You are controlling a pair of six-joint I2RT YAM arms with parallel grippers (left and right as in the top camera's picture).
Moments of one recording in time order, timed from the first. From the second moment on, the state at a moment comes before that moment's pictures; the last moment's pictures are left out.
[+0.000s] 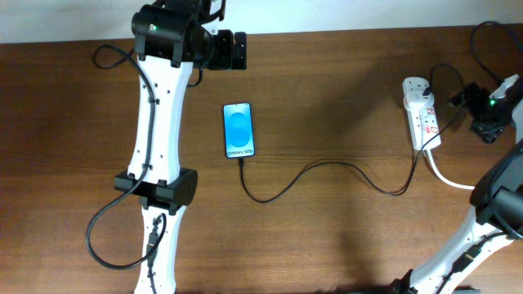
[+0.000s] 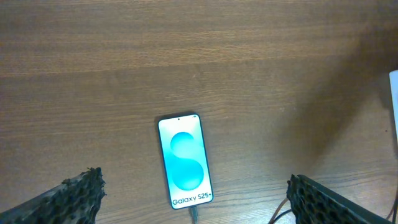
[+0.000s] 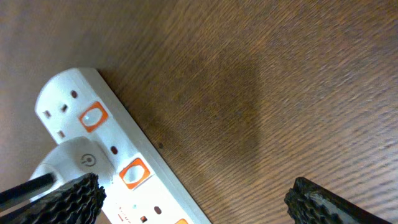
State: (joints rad) left arm -0.29 2.46 3.13 -1.69 0.07 -0.22; right arm -0.60 2.22 1.79 -0.80 -0.33 0.26
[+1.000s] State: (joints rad) left arm -0.29 2.46 3.13 -1.69 0.07 -0.22; right arm -0.52 2.29 1.80 -0.82 -0.21 0.17
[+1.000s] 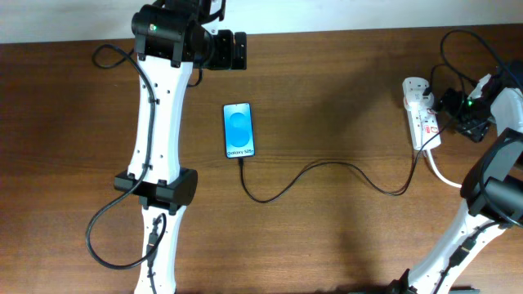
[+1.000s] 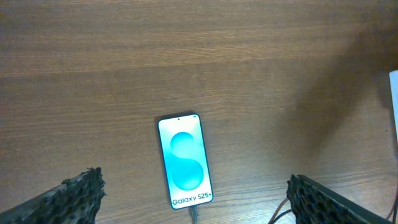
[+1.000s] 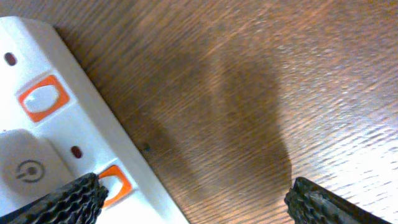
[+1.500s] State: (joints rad) left arm -0.29 2.46 3.13 -1.69 0.07 -0.22; right arm -0.69 2.29 2.07 -1.13 -0.26 0.21
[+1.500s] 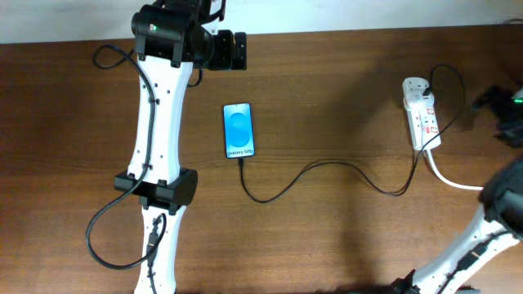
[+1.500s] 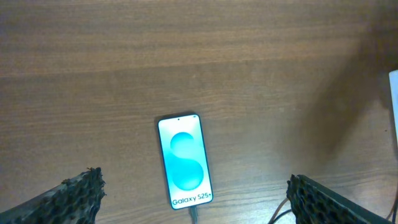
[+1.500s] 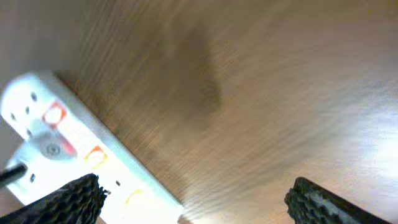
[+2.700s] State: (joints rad) left arm -0.29 2.46 3.13 -1.69 0.07 -0.22; right arm -0.09 1.69 2.45 -1.69 -0.33 0.07
